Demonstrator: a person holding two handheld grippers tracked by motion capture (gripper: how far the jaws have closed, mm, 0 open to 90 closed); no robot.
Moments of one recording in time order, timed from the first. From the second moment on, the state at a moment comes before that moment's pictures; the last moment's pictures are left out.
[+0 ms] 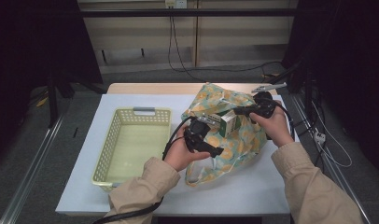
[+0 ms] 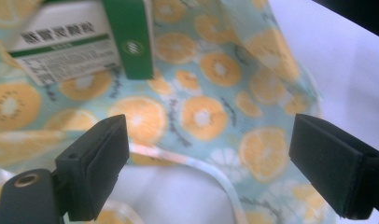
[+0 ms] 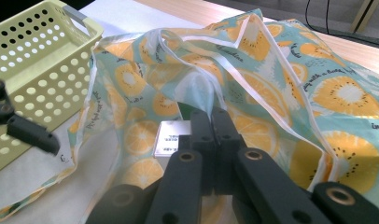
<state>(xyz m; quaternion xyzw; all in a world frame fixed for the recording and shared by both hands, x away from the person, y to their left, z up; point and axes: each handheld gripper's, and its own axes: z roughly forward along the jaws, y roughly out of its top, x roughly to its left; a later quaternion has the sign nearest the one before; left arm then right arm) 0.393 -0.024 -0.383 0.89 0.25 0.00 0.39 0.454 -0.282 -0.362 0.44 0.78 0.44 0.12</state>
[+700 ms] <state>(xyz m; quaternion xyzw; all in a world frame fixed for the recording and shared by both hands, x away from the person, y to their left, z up) 0.353 -0.032 -0.422 0.90 0.22 -0.05 0.38 0.457 -0.285 -0.367 0.45 0.78 0.43 0.12</state>
